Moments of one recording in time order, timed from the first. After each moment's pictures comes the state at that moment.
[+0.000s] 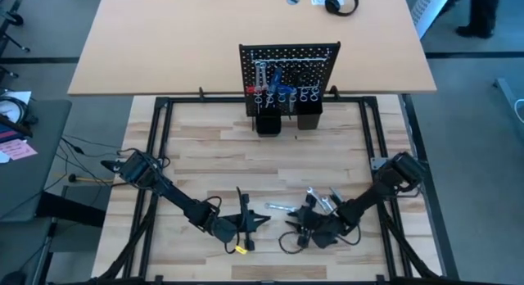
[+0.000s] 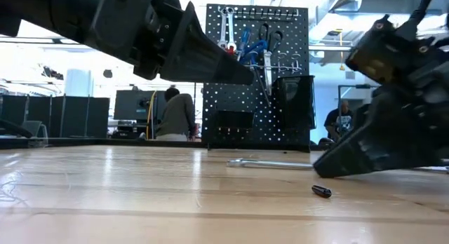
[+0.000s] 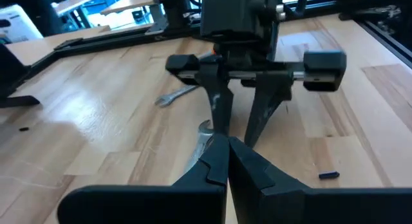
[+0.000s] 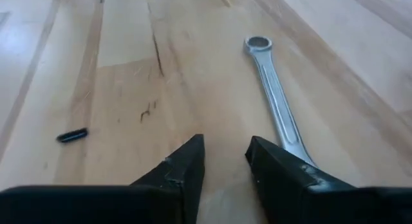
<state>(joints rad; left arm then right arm) -0.56 1.96 0.92 0.71 -0.74 -0.05 0.64 1.95 0.70 0.46 0.75 0.62</state>
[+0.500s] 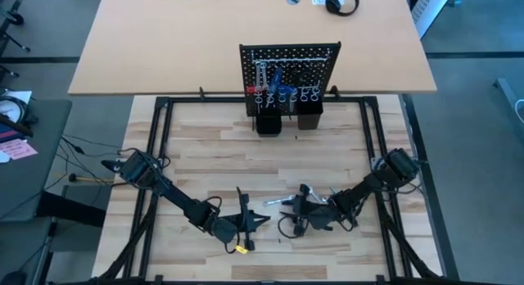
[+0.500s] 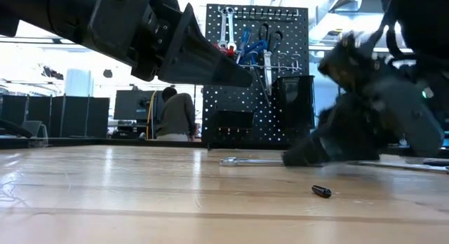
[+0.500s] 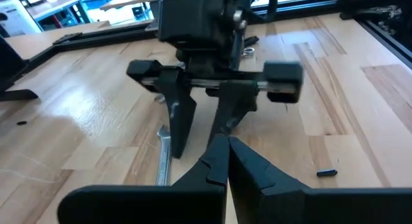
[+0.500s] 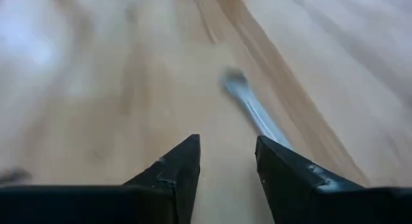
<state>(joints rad) -0.56 1.96 0.92 0.69 -0.74 -0.08 0.53 1.96 0.61 0.77 0.63 0.37</state>
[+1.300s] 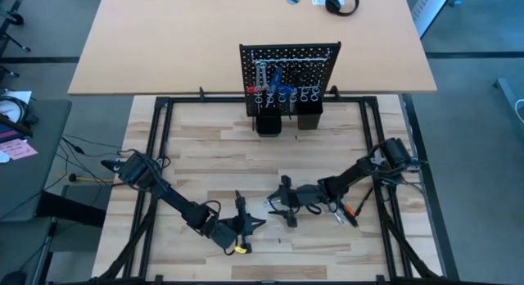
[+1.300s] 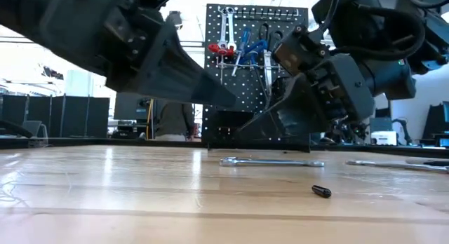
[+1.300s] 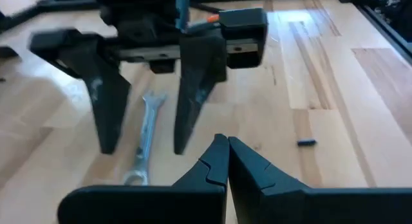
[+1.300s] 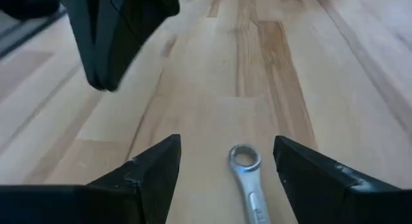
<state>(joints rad) -0.60 1.96 0.92 0.58 -0.74 -0.25 0.29 1.95 0.67 0.87 0.17 0.10</state>
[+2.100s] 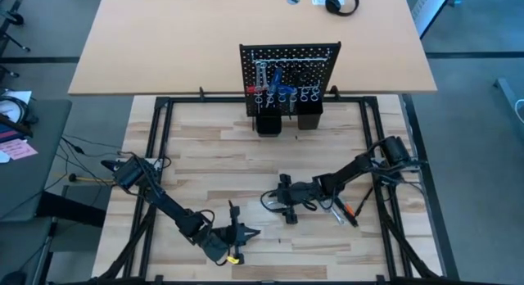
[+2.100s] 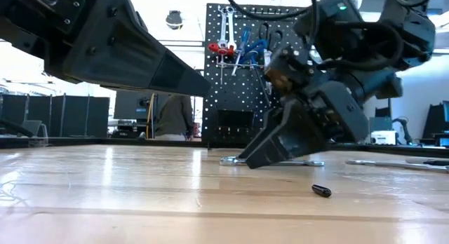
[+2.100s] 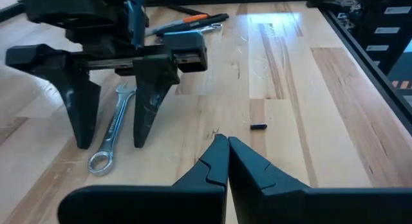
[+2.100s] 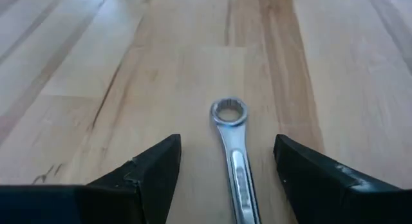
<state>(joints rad) -0.69 1.96 0.92 0.57 -0.79 -0.31 0.25 1.95 0.72 0.65 0.10 0.10</state>
